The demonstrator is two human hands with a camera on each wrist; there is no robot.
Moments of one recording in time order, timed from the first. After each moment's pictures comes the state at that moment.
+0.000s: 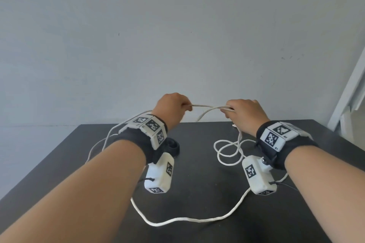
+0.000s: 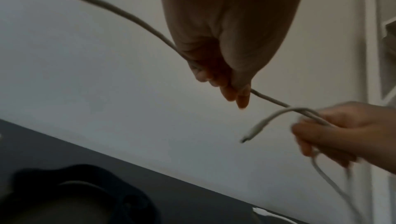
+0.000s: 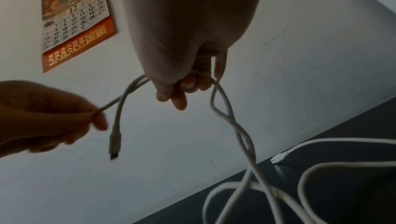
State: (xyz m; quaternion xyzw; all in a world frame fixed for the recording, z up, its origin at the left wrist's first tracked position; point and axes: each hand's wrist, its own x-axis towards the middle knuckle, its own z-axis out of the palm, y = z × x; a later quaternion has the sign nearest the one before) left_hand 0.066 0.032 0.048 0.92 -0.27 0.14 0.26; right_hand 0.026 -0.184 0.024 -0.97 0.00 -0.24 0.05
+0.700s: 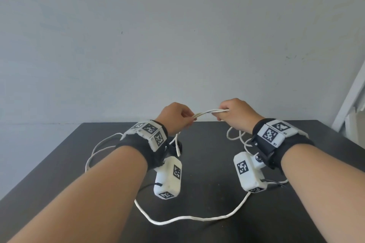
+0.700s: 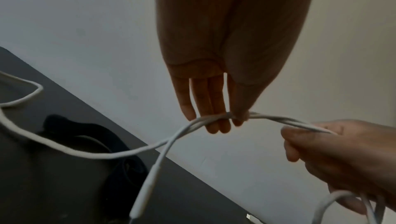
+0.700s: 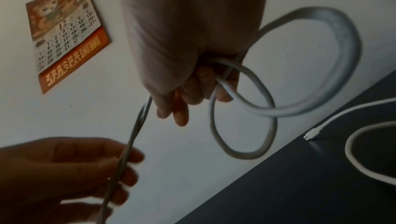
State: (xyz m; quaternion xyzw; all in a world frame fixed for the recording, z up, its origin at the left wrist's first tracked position) left_hand 0.072 0.037 0.023 0.90 -0.25 0.03 0.36; right_hand 0.032 -0.160 0.031 -0.96 0.02 -0.14 0.25
